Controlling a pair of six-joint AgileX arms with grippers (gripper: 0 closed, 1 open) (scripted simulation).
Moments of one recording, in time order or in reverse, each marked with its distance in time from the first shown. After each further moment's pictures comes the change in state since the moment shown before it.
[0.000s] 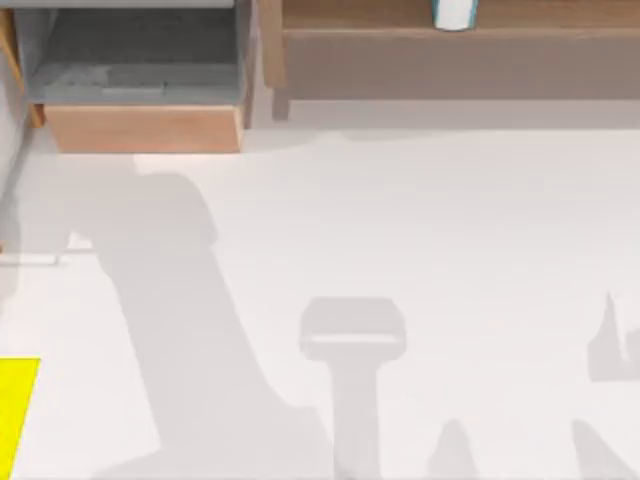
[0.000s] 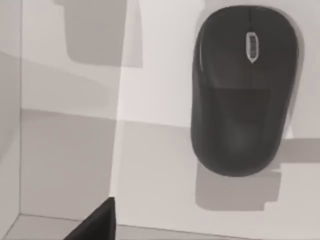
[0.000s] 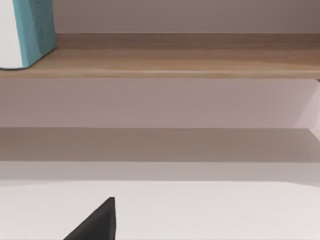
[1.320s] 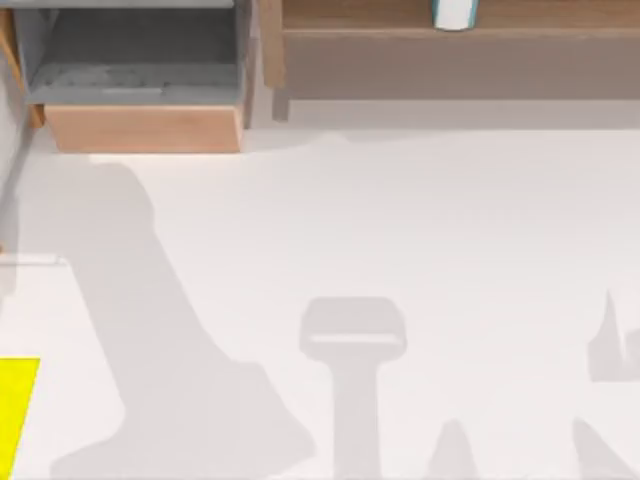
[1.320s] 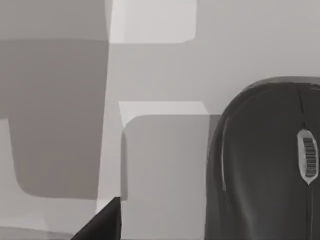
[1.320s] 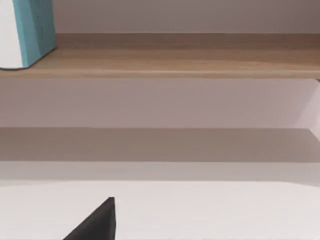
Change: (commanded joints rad) left arm -0.019 0.094 -0.089 0.186 0.003 -0.005; right arm 0.000 0.000 0.000 0.000 0.000 0.000
